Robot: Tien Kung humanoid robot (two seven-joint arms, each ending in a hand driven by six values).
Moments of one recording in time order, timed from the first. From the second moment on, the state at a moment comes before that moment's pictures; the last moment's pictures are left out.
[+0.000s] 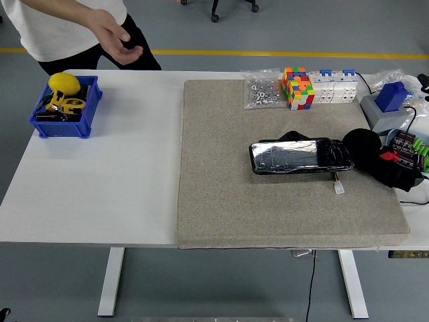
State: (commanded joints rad) left arm -0.14 0.18 -1.93 -0.18 1.32 0.02 0.26; right arm 0.30 -0.58 1.28 1.25 -1.10 -0.20 0.01
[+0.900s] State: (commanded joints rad) left arm -0.13 0.19 -1.91 -0.18 1.31 0.02 0.26; right arm 0.30 -0.56 1.22 1.17 -1.62 -0.19 0.04
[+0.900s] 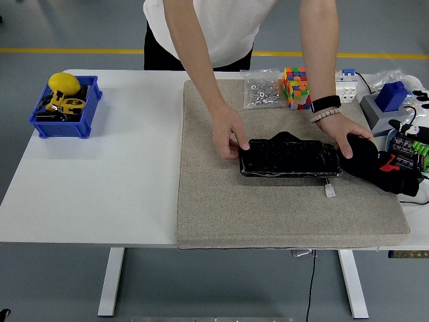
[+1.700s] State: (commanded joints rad) left arm -0.14 0.18 -1.90 -0.18 1.30 0.02 0.26; right arm 0.26 -0.56 1.16 1.12 -1.60 -0.19 0.06
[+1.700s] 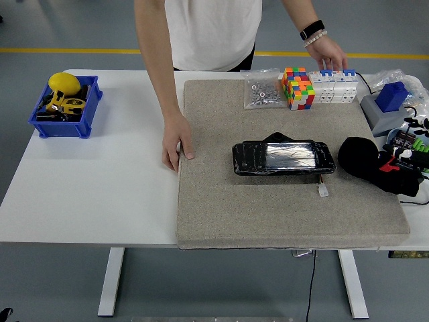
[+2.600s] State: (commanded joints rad) left arm -0.14 0.17 -1.89 -0.18 1.28 0.02 0.26; right arm 0.38 -0.53 0.91 0.95 -1.56 -0.18 0.08
